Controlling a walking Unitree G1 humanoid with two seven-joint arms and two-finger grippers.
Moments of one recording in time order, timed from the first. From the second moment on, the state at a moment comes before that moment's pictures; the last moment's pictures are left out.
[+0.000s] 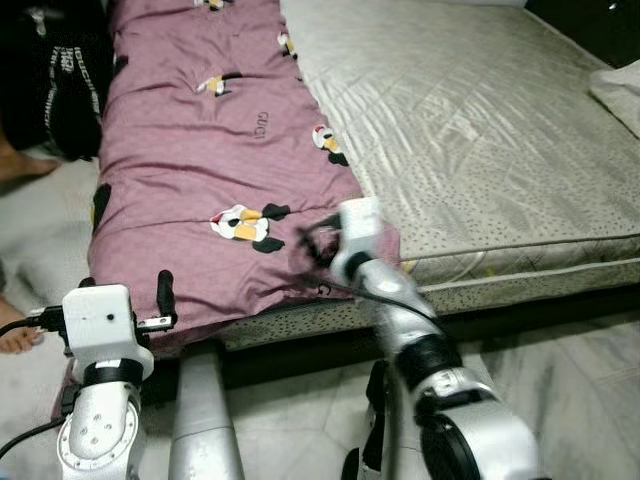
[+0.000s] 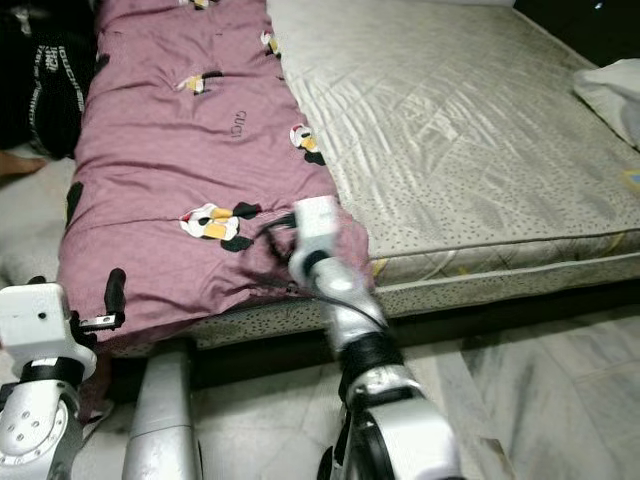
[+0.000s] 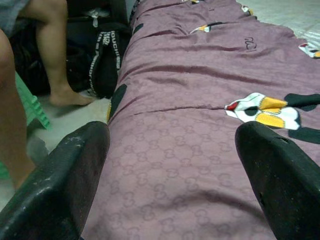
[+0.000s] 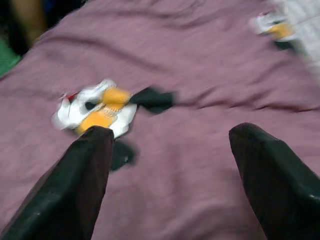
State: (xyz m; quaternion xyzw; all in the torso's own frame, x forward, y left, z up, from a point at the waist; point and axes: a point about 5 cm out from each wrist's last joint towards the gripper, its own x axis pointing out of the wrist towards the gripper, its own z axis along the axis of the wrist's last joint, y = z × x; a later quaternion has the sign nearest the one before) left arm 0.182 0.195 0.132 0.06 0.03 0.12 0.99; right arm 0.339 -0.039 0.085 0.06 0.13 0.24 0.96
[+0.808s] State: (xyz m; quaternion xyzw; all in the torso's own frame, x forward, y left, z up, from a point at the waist) left arm 0.199 0.185 0.134 0.06 0.04 0.07 0.99; right arm 0.349 -0.115 0.052 0.12 0.26 0.01 0.96
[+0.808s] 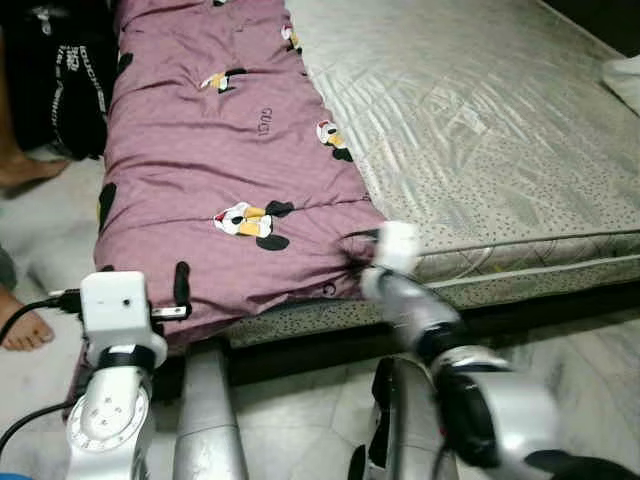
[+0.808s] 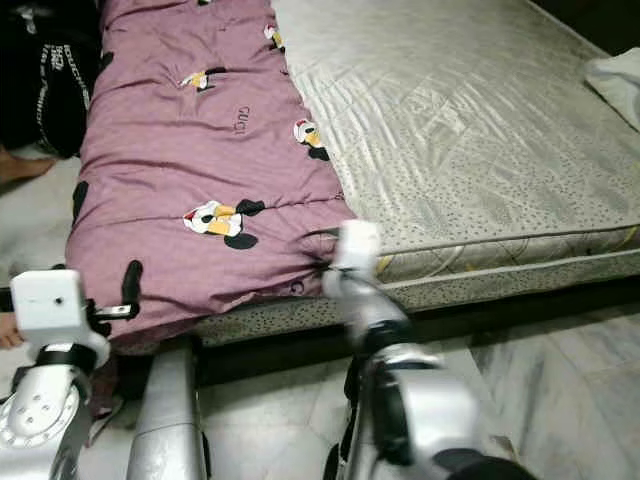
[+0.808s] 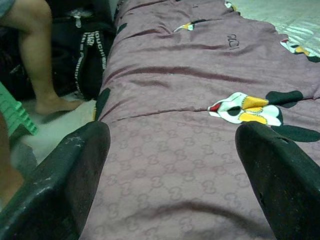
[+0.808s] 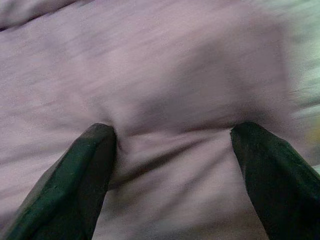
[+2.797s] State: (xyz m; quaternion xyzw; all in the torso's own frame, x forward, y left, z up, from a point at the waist) left arm 0.268 0.146 0.117 0.03 0.00 -0.06 1.00; right arm 0.269 -0.164 0.141 0.08 -0.04 0.01 1.00
